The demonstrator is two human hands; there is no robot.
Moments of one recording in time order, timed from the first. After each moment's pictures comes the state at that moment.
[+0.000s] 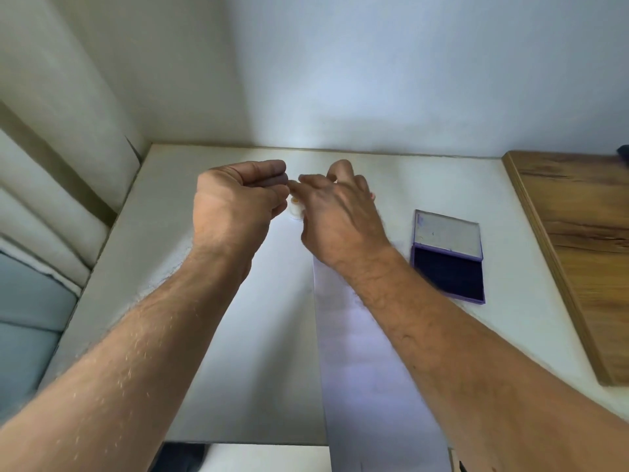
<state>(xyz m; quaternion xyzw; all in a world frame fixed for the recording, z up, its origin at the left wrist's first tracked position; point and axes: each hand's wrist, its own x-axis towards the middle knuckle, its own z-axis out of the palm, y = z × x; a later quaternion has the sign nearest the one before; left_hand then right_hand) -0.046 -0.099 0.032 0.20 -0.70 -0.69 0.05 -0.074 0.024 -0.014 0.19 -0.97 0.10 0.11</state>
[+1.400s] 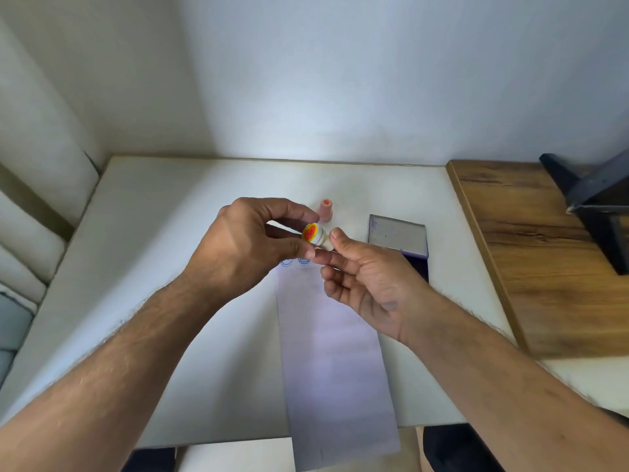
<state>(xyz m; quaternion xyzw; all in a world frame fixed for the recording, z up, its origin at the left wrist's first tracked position) -0.018 -0.072 0.050 -0.05 -0.82 -0.55 -0.11 0.002 0.096 0.035 -0.25 -0.54 0.77 -0.24</state>
